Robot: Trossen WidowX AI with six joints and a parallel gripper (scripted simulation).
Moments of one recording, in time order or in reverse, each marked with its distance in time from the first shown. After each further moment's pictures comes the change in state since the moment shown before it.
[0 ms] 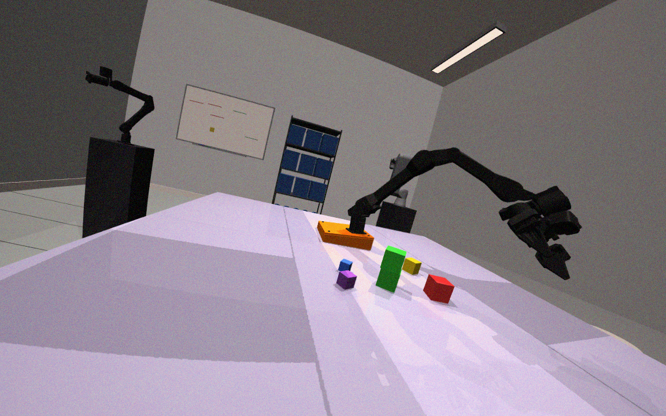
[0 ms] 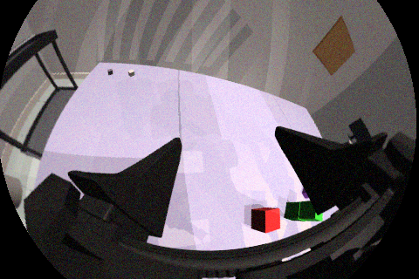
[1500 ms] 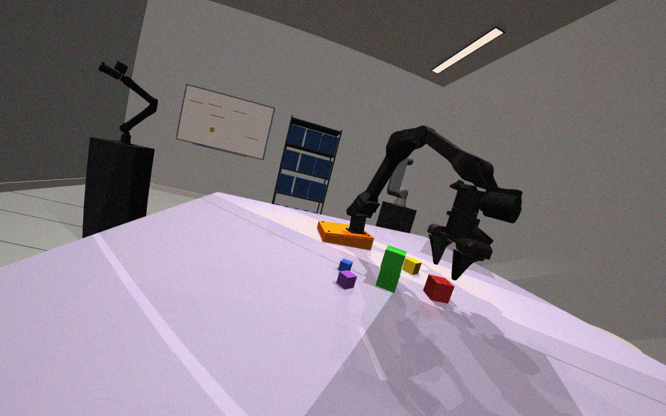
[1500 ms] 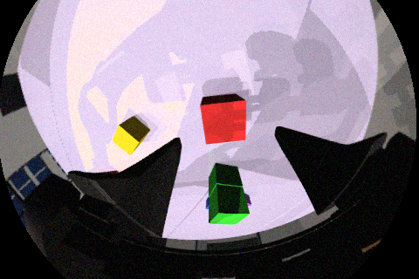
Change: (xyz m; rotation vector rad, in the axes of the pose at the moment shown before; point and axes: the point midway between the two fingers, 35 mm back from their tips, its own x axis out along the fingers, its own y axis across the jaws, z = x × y) arm -0.006 -0.122 -0.175 -1.084 0.502 0.959
